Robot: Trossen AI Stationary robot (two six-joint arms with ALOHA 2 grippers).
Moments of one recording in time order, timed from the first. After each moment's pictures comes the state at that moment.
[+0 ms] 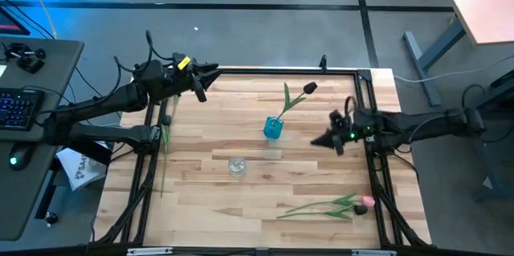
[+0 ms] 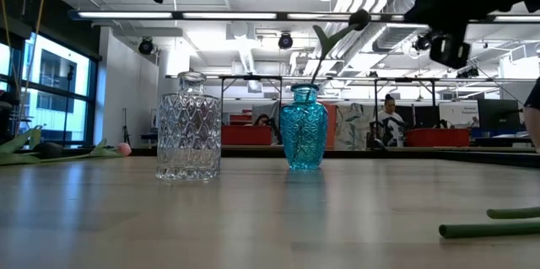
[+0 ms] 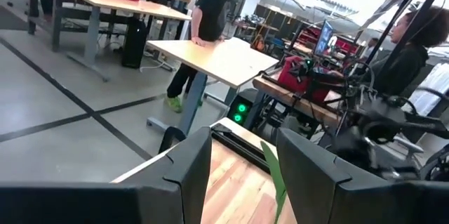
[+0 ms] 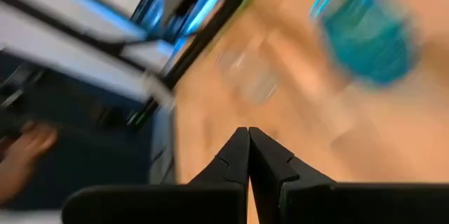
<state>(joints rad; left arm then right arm) 0.35 0.91 0.87 0.02 -0.15 -0.34 0.05 0.68 0.44 -0.11 -0.14 0.88</state>
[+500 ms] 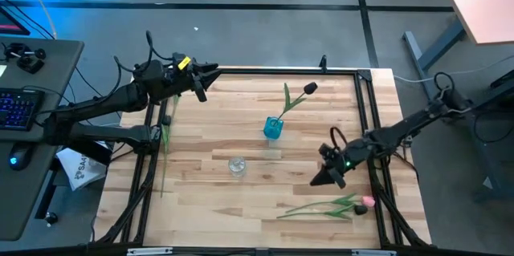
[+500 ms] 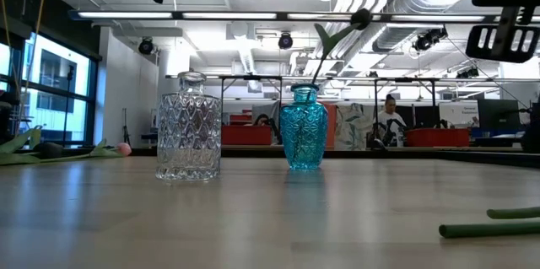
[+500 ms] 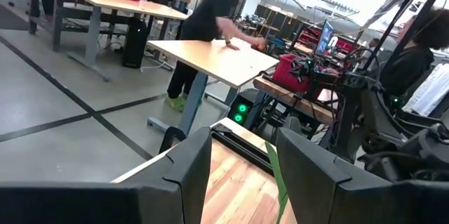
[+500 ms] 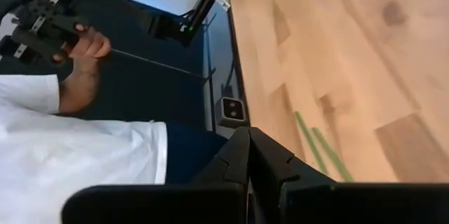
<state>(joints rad) 0.35 0.91 0.87 0.02 -0.15 -0.34 0.45 0.97 0.44 0.18 -0.11 1.12</state>
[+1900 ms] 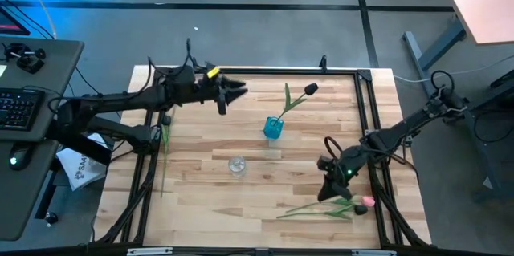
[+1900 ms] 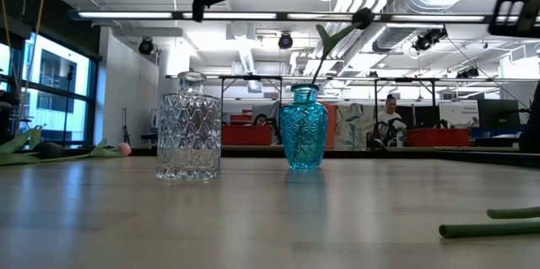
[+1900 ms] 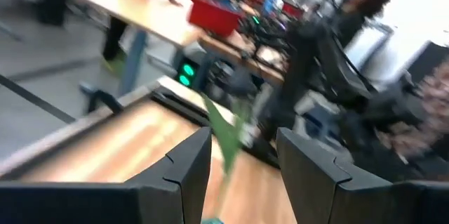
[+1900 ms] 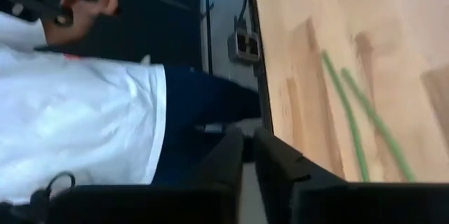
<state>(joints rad) 0.29 1.17 0.87 0.21 0.07 -0.40 0.52 1.05 0.60 -0.03 -0.29 1.07</state>
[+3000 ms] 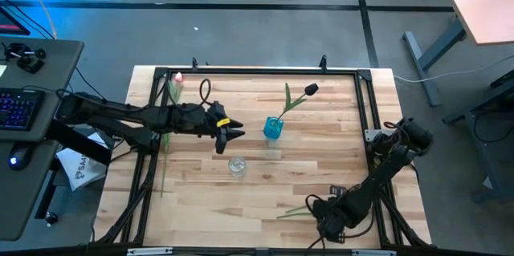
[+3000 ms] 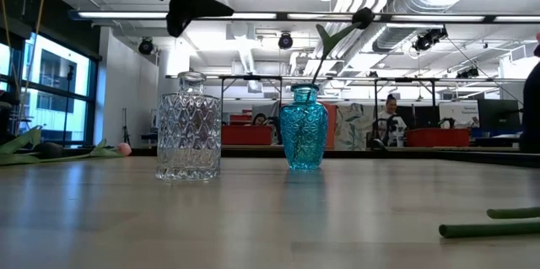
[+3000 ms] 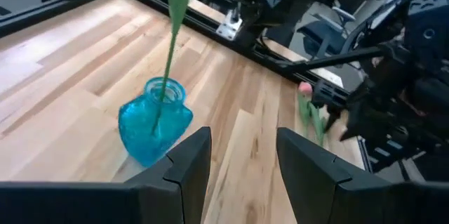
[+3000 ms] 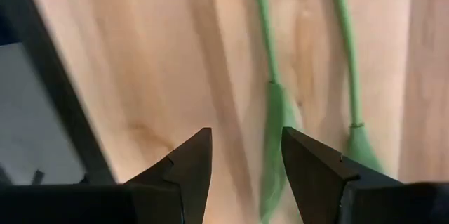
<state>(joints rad) -0.06 1.16 0.77 0.03 -0.15 -0.47 0.84 1.79 1.14 -0.80 -0.10 1.03</state>
